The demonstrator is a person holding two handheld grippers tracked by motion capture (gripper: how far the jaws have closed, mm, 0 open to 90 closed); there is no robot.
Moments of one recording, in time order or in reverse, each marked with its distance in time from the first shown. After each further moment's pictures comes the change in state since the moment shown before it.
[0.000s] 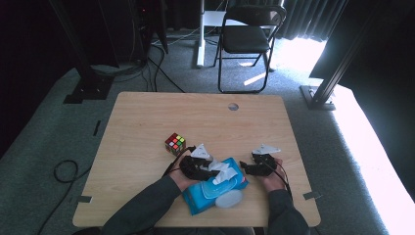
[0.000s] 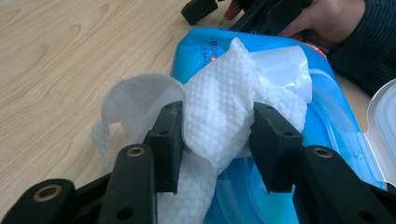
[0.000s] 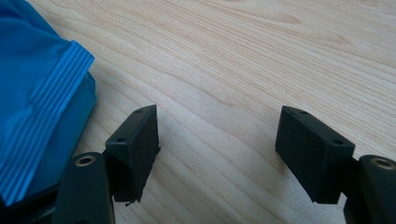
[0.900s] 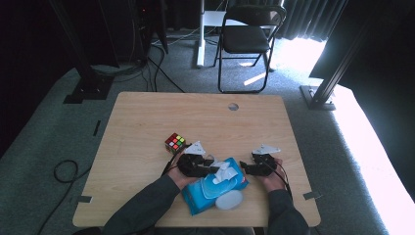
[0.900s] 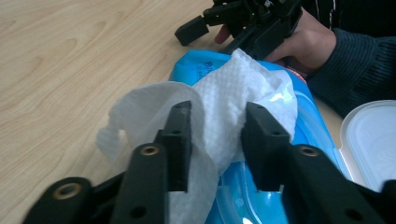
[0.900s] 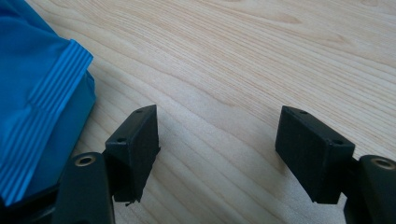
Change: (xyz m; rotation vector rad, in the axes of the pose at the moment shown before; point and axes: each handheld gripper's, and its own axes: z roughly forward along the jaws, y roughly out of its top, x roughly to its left) left arm 0.007 -0.001 -0.008 -0.080 -0.051 -0.047; right arm 0.000 0.000 0.000 0.001 0.000 0.002
